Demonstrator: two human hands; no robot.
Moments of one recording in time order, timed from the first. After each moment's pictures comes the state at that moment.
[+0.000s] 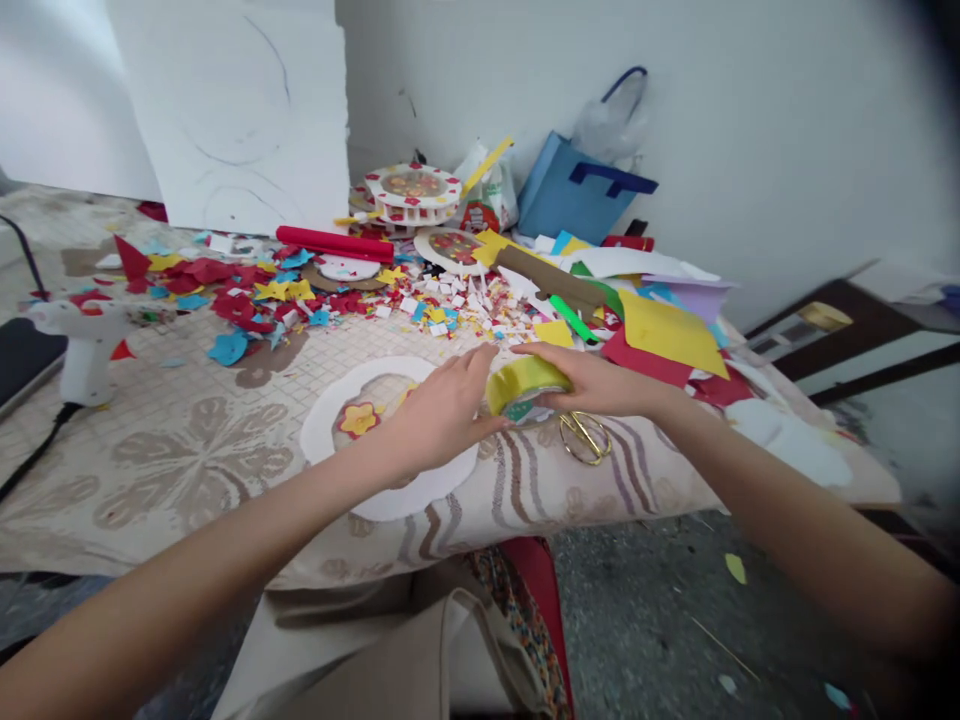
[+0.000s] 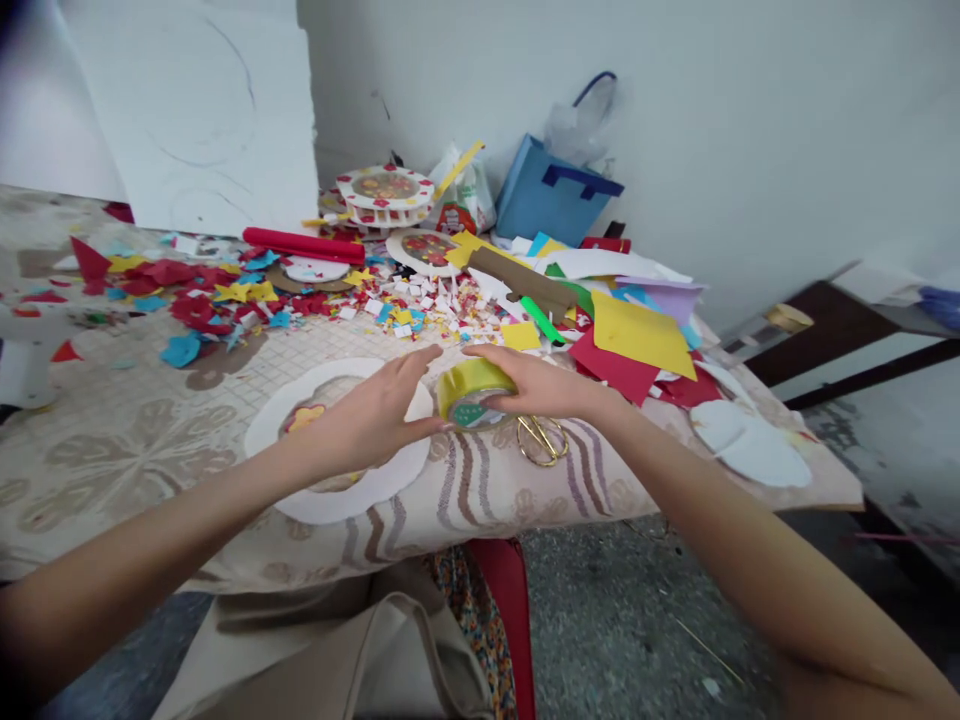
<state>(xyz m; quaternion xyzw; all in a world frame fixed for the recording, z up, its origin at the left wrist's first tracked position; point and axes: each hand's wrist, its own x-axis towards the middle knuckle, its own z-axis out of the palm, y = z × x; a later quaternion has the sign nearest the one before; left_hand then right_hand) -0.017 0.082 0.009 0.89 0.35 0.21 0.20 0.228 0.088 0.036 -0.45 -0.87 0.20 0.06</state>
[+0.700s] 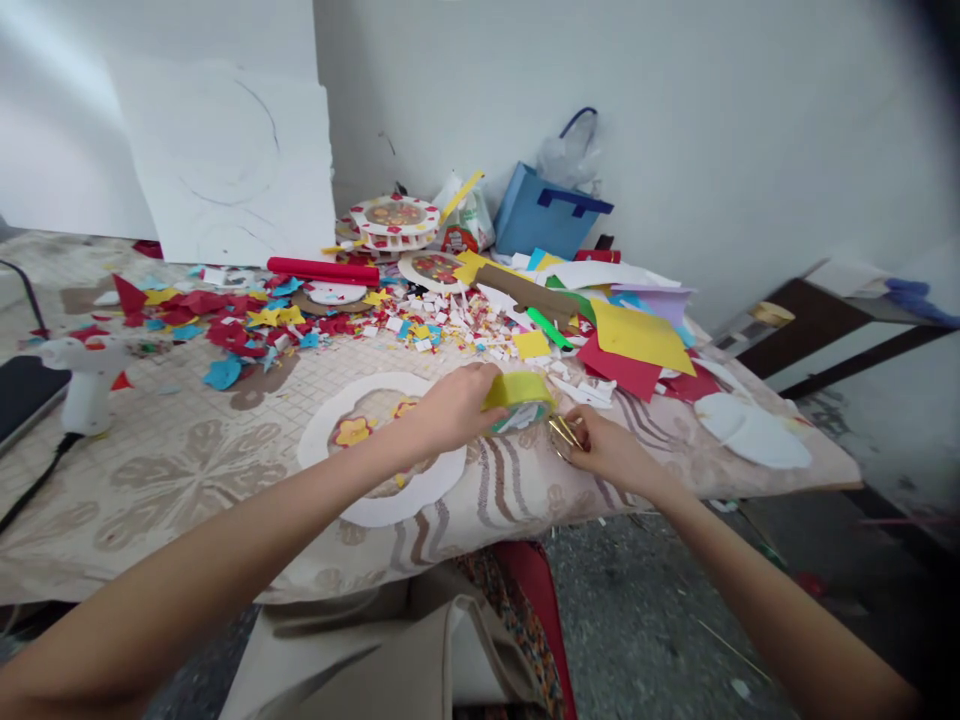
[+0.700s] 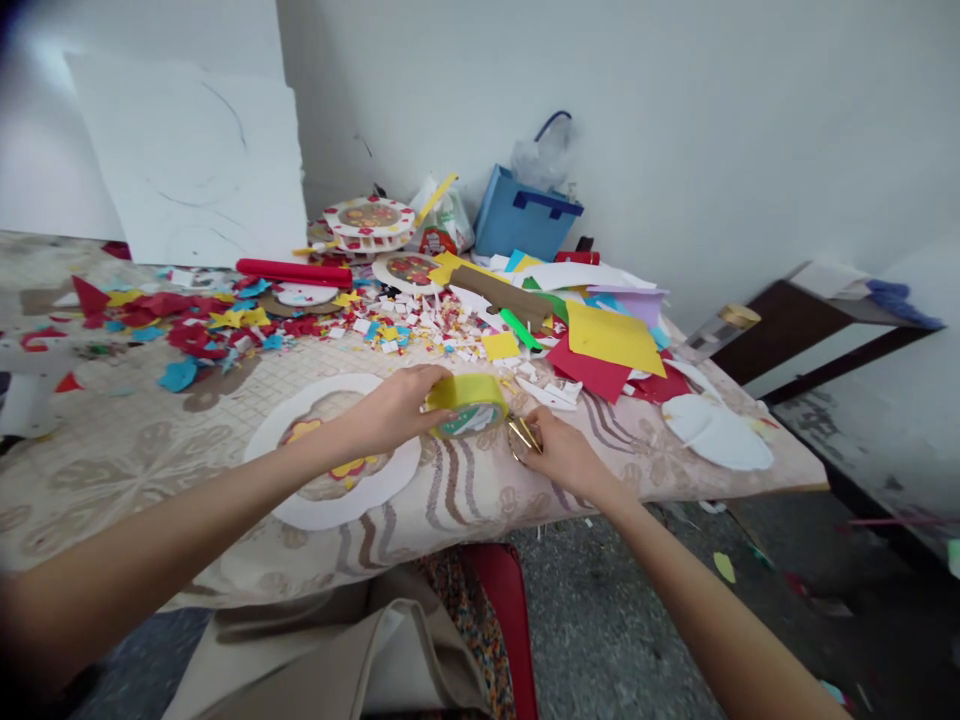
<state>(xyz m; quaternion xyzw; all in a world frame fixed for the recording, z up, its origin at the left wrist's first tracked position) 0.013 0.094 0.016 0.90 0.31 0.21 0.22 0.260 -0.001 -0.021 -0.70 -0.69 0.14 0.09</state>
